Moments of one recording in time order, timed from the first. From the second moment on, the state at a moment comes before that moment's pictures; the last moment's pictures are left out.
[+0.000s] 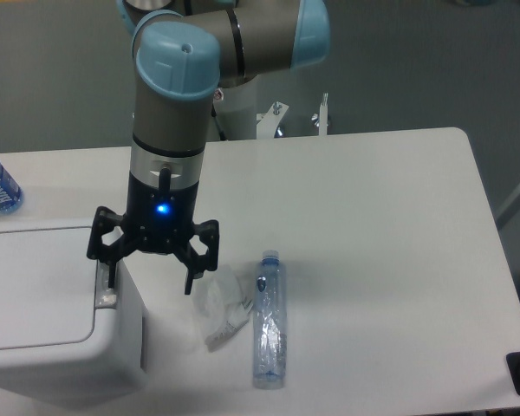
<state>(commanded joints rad) 2.21 -1.86 -1.40 -1.00 1.26 0.13</state>
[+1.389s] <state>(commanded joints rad) 2.22 -1.86 -1.31 -1.00 1.26 0.15</state>
